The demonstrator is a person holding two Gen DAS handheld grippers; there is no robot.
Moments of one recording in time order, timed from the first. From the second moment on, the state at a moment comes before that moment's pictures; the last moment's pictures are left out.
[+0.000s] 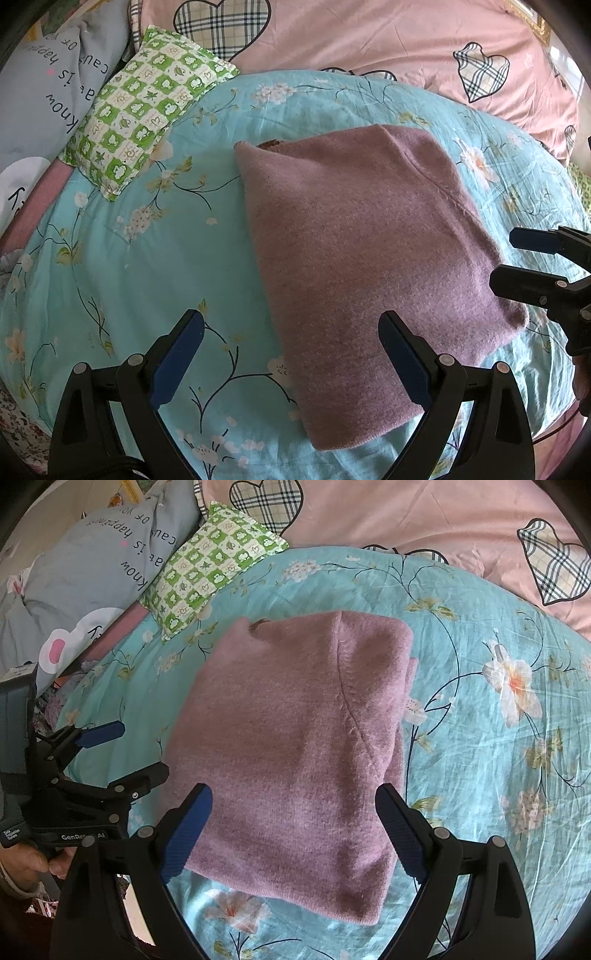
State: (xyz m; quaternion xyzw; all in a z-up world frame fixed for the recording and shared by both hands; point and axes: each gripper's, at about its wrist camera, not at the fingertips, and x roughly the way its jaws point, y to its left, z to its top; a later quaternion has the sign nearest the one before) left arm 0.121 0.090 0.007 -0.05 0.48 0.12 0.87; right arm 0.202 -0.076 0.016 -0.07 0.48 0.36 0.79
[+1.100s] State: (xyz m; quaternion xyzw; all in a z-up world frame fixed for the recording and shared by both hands) left arm 0.121 0.093 0.011 -0.06 0.48 0.13 0.86; right arm 0.203 -0.080 0.022 -0.06 0.48 0.36 0.80
